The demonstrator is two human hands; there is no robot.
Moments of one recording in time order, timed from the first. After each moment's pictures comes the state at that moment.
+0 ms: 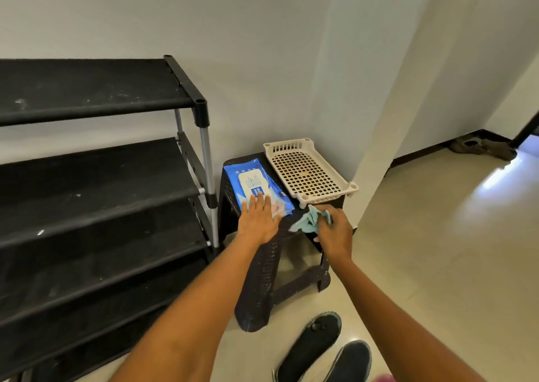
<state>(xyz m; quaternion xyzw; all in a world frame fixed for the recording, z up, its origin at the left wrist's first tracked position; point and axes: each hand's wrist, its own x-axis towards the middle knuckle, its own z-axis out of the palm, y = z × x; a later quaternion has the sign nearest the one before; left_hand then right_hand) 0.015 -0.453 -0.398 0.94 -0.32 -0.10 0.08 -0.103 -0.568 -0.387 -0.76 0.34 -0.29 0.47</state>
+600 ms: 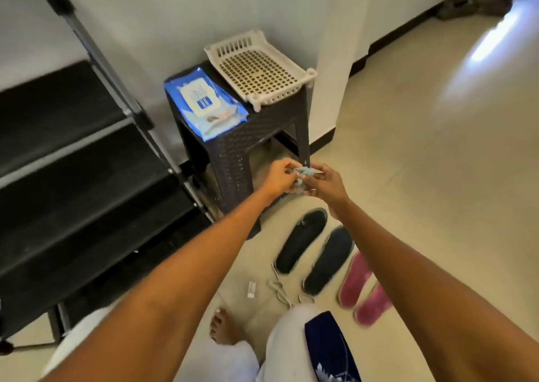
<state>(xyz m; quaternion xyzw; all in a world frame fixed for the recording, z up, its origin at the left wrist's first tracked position) -0.112 -0.506 -0.460 0.79 -0.29 -0.32 0.44 -0.215 -0.591 -0.474 -0.62 0.37 -0.14 0.68</state>
